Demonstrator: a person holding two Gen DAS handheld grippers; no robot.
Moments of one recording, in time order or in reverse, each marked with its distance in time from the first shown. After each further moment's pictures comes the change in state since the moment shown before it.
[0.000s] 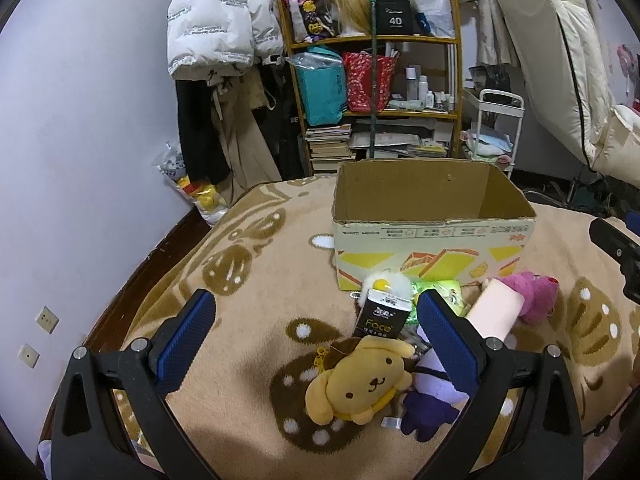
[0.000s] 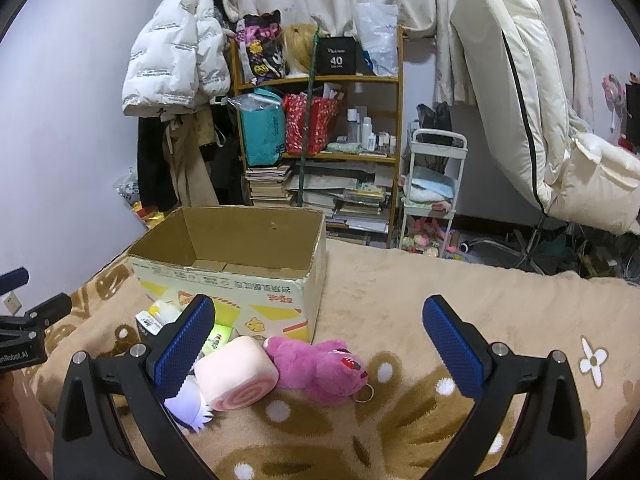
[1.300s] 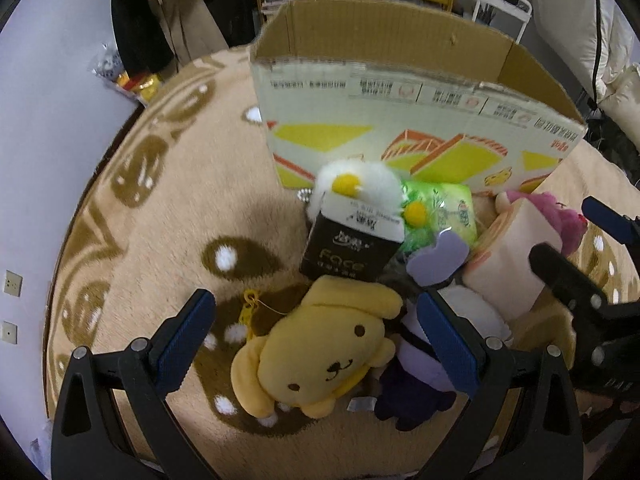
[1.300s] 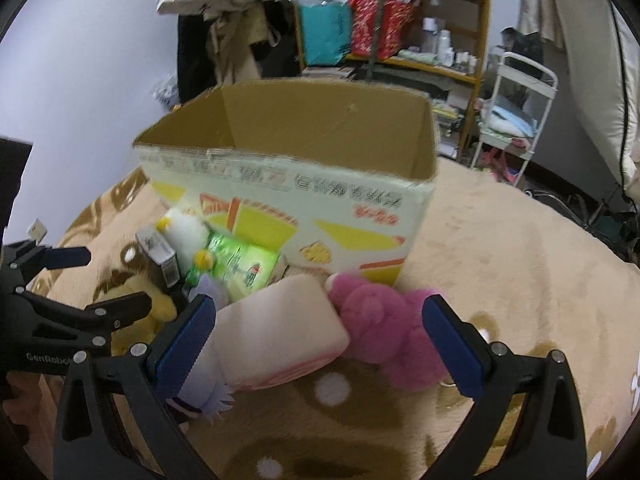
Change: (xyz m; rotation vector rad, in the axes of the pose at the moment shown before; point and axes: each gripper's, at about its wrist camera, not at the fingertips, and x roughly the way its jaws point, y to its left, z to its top) left arm 0.121 -0.033 -0.020 0.020 0.480 -0.144; right arm 0.103 0.052 -0.036 -0.142 0.353 0.189
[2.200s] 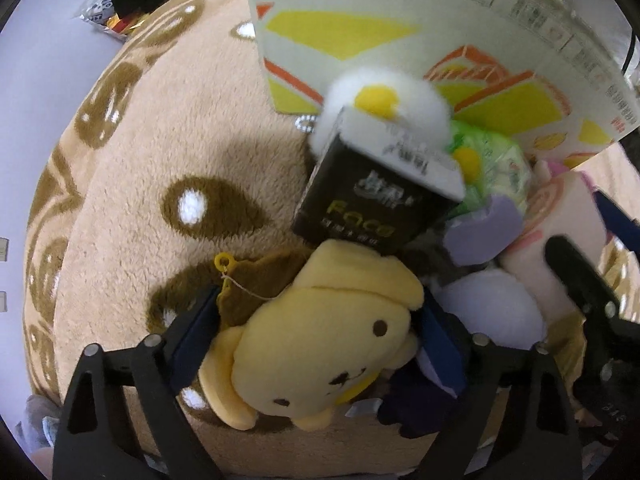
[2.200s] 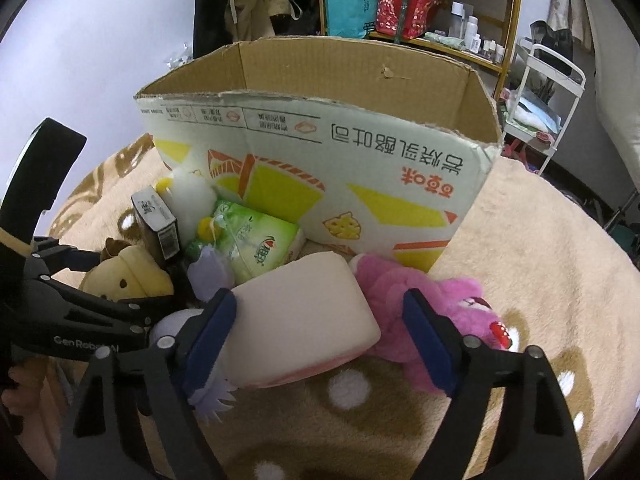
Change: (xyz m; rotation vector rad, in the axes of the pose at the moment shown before) left arm 0.067 0.009 0.001 -0.061 0.207 -0.008; right arm 0.027 0.011 -0.009 -0.062 0.070 0.024
